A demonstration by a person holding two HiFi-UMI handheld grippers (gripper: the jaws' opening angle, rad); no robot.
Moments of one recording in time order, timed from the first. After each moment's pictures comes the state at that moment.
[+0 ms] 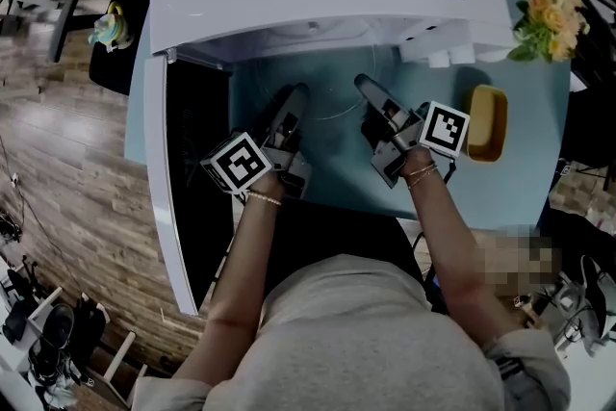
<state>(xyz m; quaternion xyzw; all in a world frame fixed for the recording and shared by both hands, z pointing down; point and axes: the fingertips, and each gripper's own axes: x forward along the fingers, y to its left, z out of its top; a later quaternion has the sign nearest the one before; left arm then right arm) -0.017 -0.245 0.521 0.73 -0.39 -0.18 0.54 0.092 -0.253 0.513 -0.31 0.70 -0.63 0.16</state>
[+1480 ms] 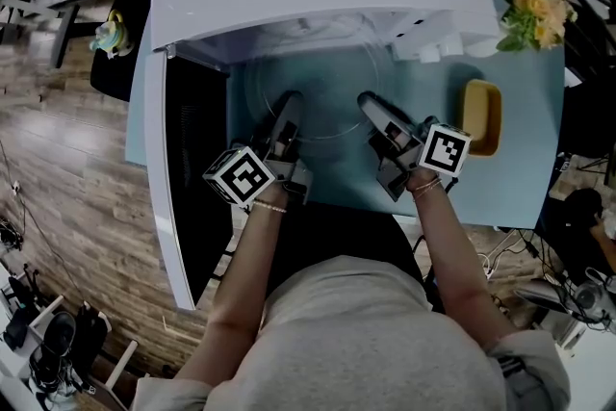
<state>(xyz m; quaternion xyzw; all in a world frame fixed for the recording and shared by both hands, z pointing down) -0.015 -0.229 0.506 0.75 -0.40 -0.18 0.49 0.110 -0.217 0.506 -0.32 0.76 -0.55 0.11</state>
